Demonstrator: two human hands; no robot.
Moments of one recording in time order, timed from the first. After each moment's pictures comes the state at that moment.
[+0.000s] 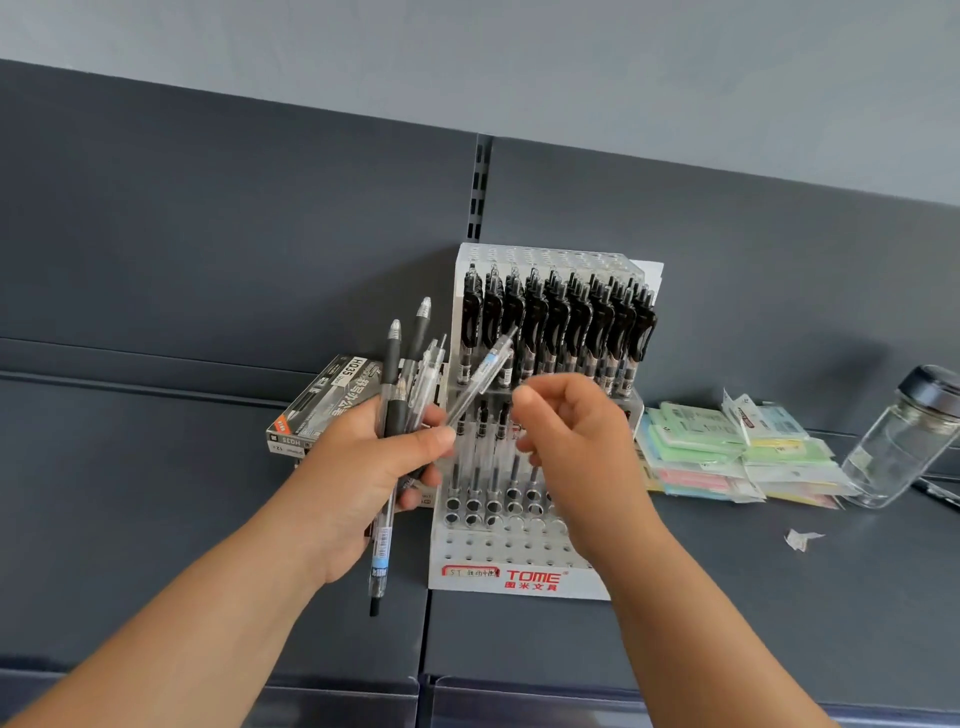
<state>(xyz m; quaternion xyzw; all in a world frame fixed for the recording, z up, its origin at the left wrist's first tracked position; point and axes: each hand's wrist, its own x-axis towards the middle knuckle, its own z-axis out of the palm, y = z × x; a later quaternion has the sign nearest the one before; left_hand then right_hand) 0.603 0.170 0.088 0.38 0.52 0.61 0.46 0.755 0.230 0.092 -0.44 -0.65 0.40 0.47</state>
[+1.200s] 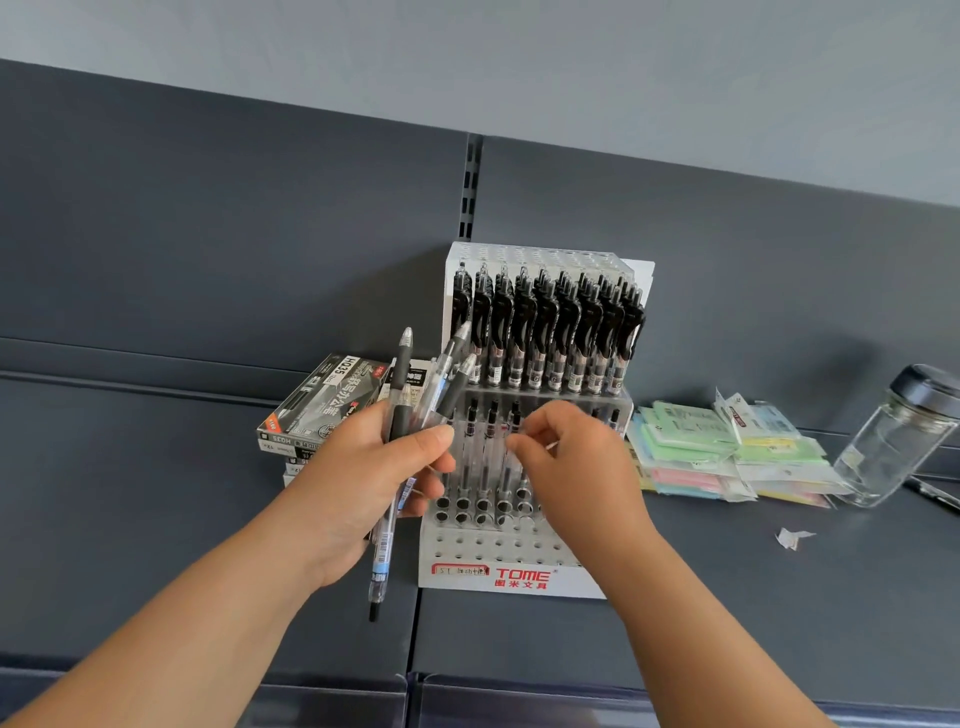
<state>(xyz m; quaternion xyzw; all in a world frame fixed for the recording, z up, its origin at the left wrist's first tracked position) 0.610 0.170 0.084 0.42 0.53 0.58 0.46 0.770 0.241 0.077 -0.52 -0.76 0.18 0.33</state>
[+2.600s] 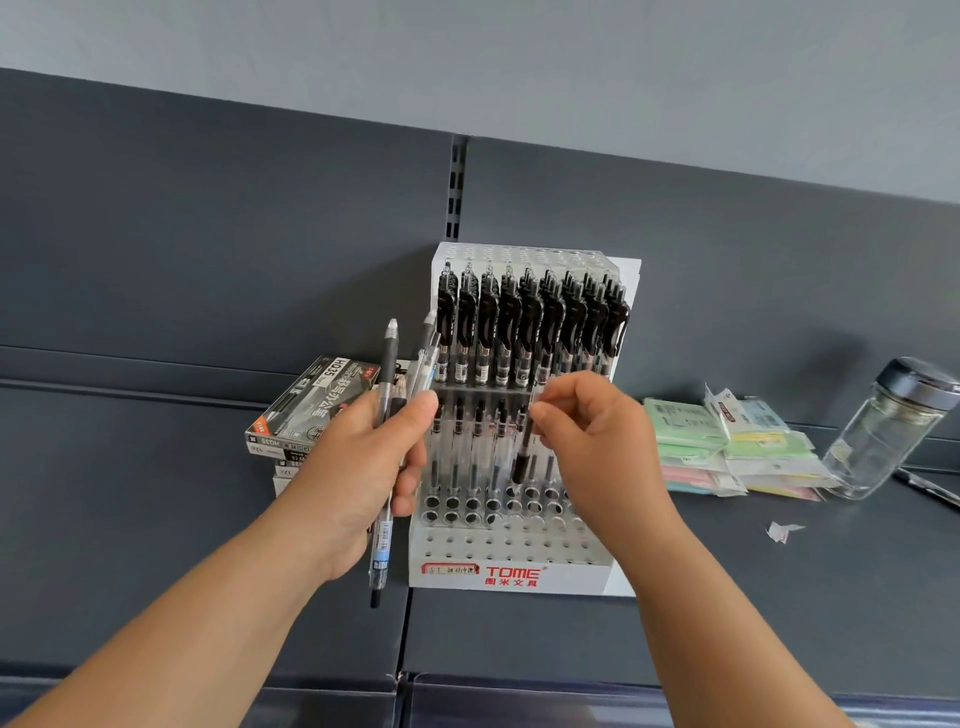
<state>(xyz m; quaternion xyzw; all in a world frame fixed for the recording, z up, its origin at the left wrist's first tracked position) 0.620 0.177 0.086 0.38 0.54 0.61 0.45 0.787 0.243 0.091 -0.45 -0.69 0.33 0.47</state>
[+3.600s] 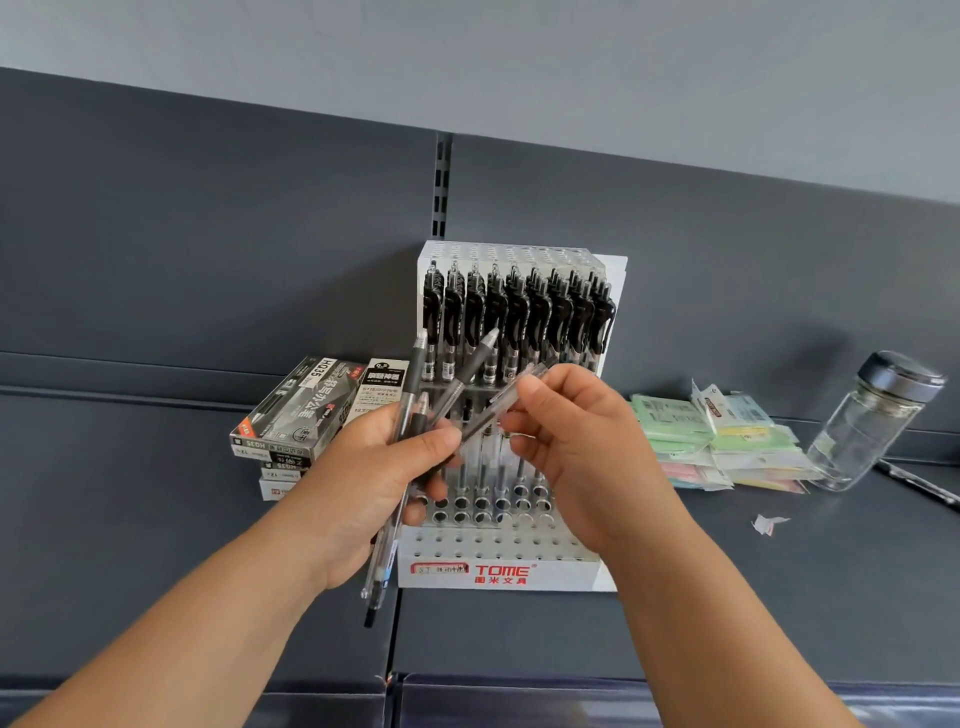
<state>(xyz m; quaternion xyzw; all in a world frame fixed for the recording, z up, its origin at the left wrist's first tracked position) 0.630 0.175 0.088 0.42 0.52 0.57 0.48 0.782 0.230 0.108 -0.34 -0.52 0.62 0.48</state>
